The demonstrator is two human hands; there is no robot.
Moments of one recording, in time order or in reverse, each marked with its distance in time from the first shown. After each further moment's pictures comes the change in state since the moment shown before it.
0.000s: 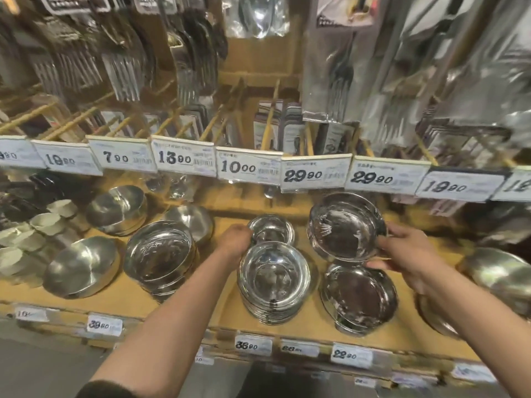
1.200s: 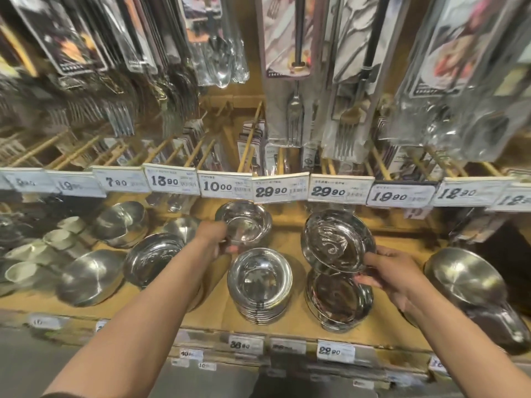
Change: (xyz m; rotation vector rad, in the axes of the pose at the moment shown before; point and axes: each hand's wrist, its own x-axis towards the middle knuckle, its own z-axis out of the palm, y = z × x) left_hand -0.038 0.058 -0.023 -0.118 0.068 -0.065; right_hand -0.025 0.016 -0.028 0.245 -0.024 0.138
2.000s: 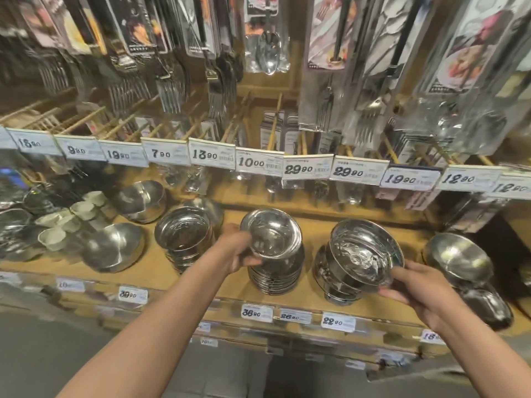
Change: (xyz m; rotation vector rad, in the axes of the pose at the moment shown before) left_hand -0.085 -0.039 -0.016 -0.028 -0.192 -0.043; right_hand -0.091 0.017 -0.018 -0.031 0.082 0.040
